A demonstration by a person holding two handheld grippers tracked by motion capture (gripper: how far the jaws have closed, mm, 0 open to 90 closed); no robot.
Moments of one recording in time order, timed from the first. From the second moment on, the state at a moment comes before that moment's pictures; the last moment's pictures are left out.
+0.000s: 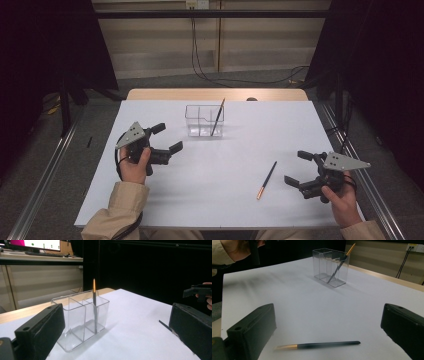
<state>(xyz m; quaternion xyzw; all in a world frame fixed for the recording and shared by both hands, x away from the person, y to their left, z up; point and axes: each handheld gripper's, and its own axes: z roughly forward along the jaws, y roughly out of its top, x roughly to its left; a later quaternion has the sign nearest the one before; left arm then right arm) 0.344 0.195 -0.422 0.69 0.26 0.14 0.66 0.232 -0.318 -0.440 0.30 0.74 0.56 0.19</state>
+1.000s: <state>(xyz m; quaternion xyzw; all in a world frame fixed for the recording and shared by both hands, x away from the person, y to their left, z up) 0.322 0.225 -0.425 0.70 0.26 0.16 0.65 0.233 -0.317 -0.439 0.30 0.75 0.56 0.19</state>
